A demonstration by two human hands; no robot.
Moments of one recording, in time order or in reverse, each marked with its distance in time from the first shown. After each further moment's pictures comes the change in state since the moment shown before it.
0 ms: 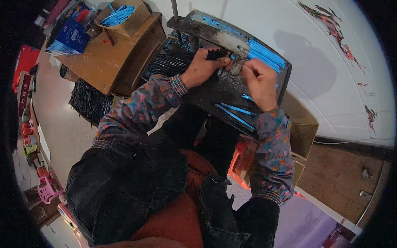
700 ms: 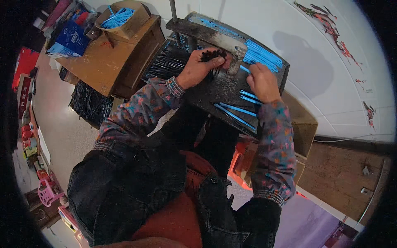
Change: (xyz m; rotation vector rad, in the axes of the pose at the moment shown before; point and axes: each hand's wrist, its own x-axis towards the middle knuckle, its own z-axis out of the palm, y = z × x) left_hand -0.003 0.013 0.005 -0.026 -0.001 -0.011; right_hand 0.020 0.047 -0.033 -0.897 -0.040 -0.630
